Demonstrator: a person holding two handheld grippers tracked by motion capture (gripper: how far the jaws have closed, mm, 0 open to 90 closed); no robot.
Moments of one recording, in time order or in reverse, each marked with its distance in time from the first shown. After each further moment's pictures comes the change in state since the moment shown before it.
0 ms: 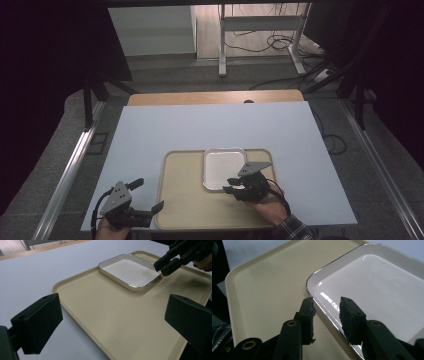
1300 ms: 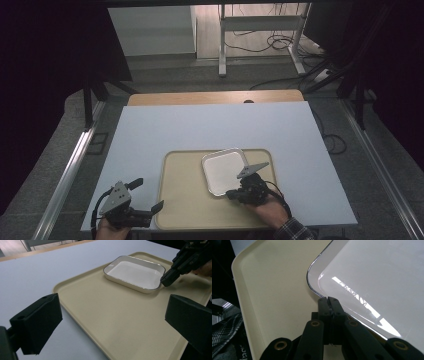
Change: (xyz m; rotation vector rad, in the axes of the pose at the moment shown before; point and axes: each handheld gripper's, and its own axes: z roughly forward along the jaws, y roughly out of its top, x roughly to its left) left arm 0.000 0.000 -0.001 -0.013 0.007 0.002; right arm -0.002 -0.012 0.011 0.139 0.093 0.118
